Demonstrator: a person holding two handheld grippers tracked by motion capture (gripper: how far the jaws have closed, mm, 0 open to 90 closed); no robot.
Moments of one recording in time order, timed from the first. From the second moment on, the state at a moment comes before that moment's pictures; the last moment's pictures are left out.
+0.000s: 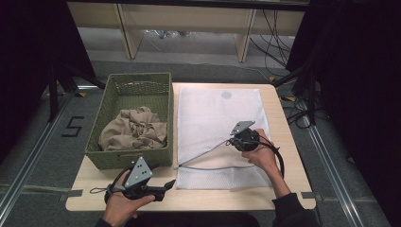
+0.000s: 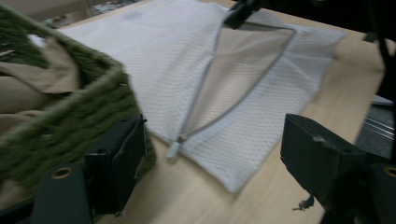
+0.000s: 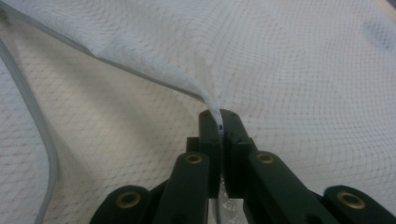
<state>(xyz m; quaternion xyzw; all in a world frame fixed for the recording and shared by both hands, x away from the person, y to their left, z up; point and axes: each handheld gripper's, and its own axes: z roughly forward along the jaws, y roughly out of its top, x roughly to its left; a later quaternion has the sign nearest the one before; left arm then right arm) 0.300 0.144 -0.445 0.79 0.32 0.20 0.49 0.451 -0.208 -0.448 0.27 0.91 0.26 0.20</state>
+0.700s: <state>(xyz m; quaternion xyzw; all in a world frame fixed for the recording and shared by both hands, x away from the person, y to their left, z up) 0.454 0.221 -0.404 0.81 0.48 0.16 0.31 0.448 -0.206 -0.435 0.25 0.91 0.27 0.21</state>
